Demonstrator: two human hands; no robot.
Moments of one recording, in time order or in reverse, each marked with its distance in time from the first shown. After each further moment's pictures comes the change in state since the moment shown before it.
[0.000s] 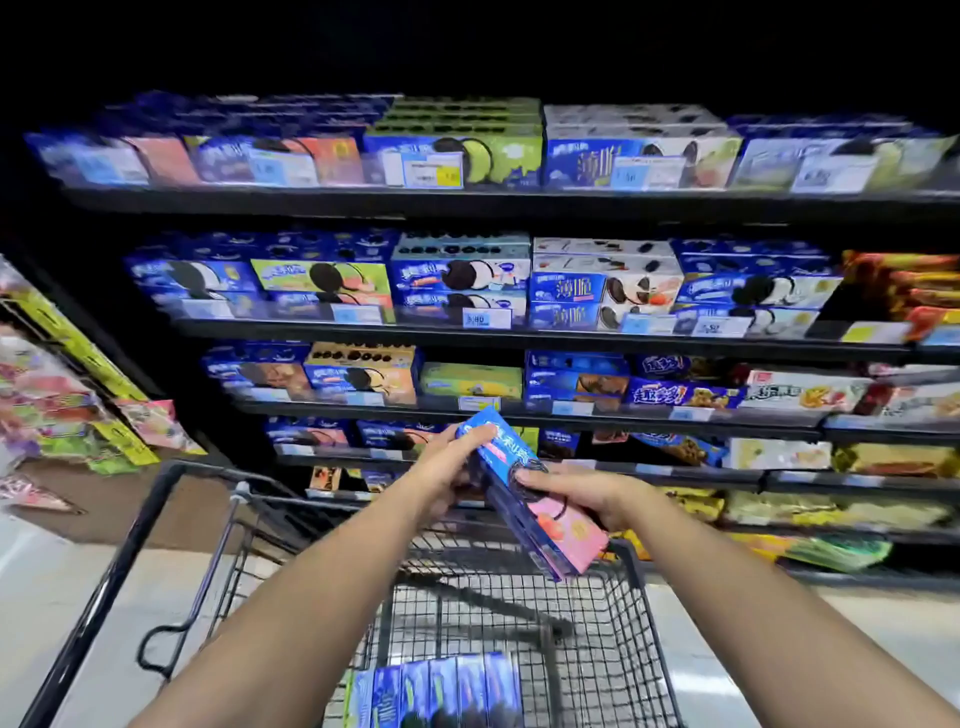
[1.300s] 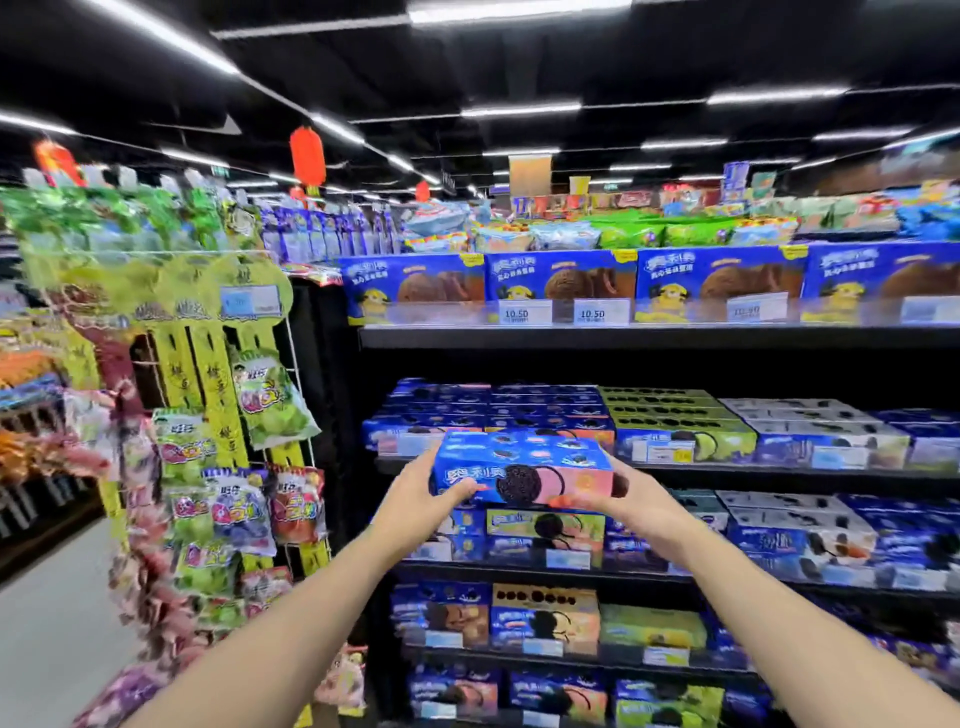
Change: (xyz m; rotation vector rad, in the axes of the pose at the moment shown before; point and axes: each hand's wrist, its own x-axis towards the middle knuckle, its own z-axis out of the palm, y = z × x) left_hand -0.130 0.303 -0.343 0.693 0.200 0.967; right_hand 0.024 -0.337 0.199 -0.352 0.548 -0.731
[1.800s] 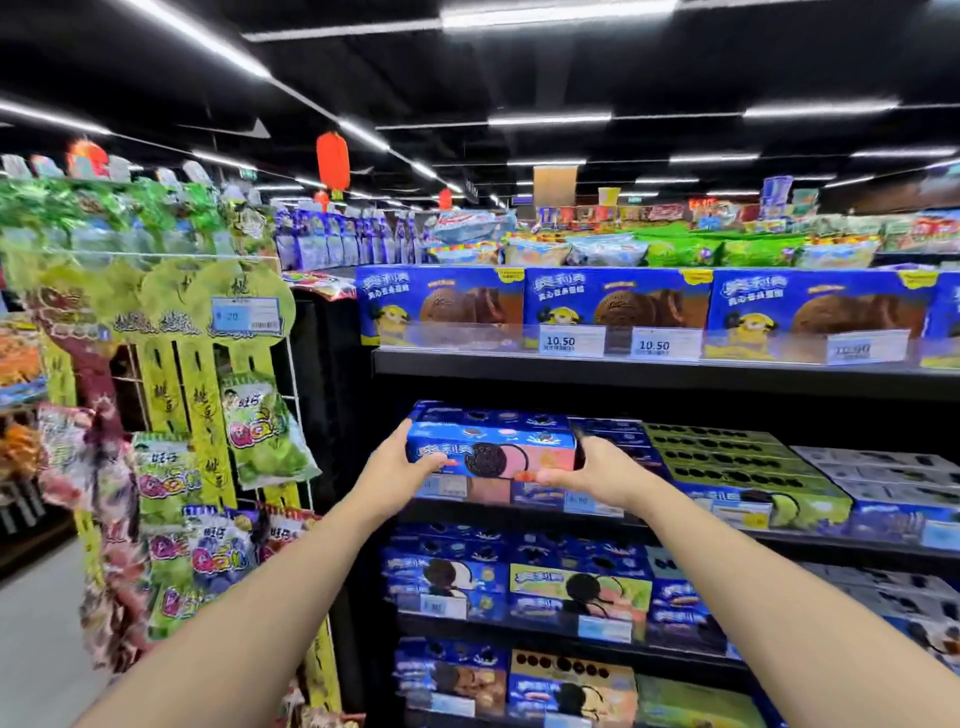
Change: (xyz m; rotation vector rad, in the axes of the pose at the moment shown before) left_hand 0.116 -0.054 -0.056 0.086 0.138 -0.105; right_hand 0.148 -0.062 0.027 -0.440 -0.062 -0.063
